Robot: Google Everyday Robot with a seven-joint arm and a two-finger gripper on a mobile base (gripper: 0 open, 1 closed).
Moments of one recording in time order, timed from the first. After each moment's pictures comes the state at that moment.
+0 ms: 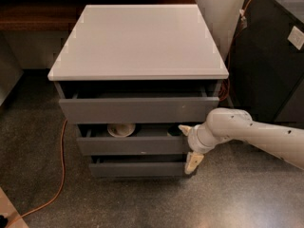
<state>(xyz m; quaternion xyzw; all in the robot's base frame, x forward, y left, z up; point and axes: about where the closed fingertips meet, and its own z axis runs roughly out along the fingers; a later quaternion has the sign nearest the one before) 0.575 -0.151 0.544 -0.71 0.66 0.04 0.23</state>
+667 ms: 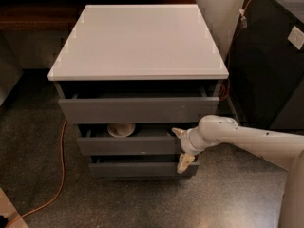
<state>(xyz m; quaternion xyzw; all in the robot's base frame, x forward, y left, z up) 0.607 -0.131 0.487 -0.72 0.65 0.04 0.26</state>
